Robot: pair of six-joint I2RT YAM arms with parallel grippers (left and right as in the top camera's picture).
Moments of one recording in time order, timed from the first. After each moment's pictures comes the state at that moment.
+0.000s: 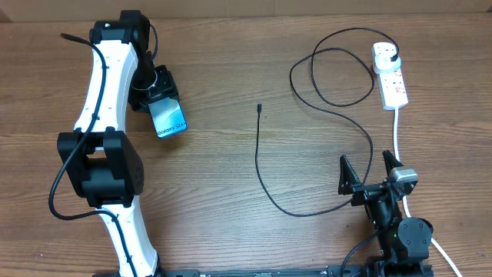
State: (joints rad) left arm 0.00 2.18 2.05 -1.44 0.11 -0.39; right arm 0.04 0.01 0.02 -0.02 -0.13 0.15
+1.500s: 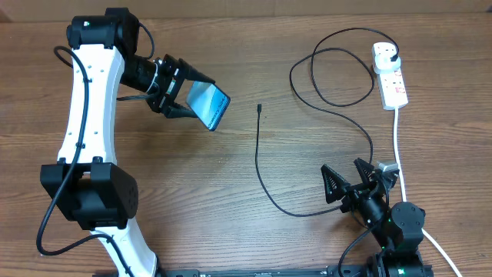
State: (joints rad) left arm 0.00 2.01 2.06 -1.69 0.88 -0.76; right arm 0.04 0.22 0.03 -0.04 -0.36 0.33
